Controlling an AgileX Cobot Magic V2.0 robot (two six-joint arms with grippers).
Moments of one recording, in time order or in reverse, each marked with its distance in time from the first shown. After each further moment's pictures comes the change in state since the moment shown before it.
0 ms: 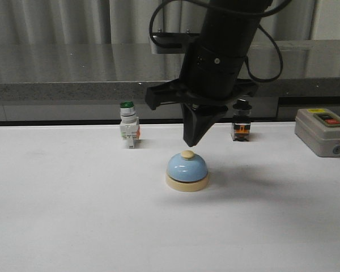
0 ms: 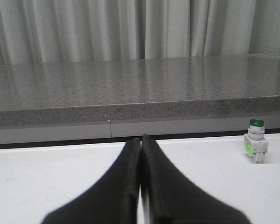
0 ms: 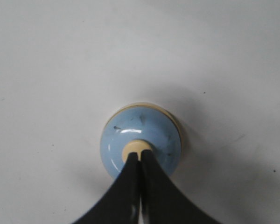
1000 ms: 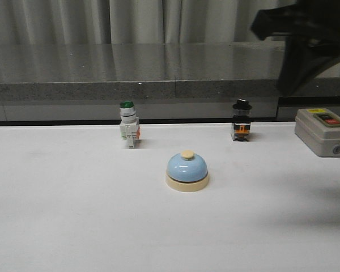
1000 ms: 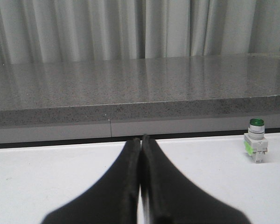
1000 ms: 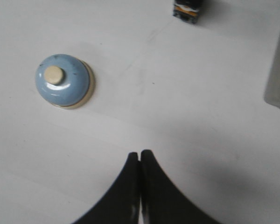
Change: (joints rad) left arm 0.000 0.000 0.000 0.000 0.002 0.000; right arm -0.174 -0.447 0.312 -0.020 -0.004 0.002
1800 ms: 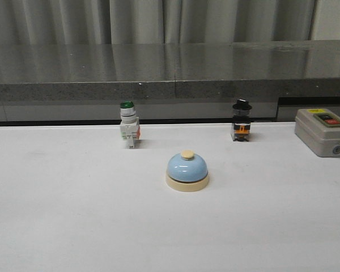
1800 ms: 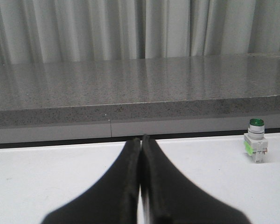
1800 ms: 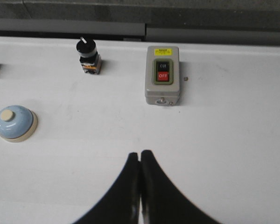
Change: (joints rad) left arm 0.000 0.000 0.000 0.000 0.000 0.000; right arm -0.308 -0.679 0.298 -0.042 0.013 0.020
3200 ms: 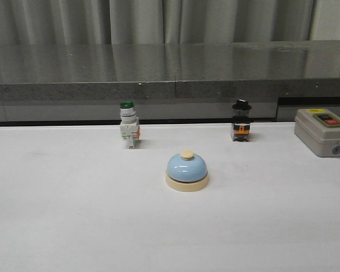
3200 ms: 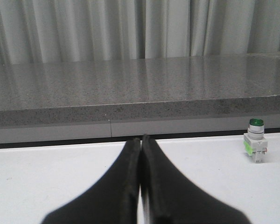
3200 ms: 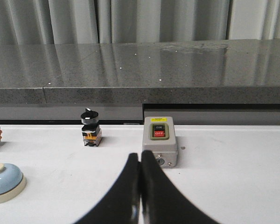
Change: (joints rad) left arm 0.000 0.000 0.000 0.000 0.000 0.000; right arm 0.000 -0.811 0.847 -0.005 -0.710 0.002
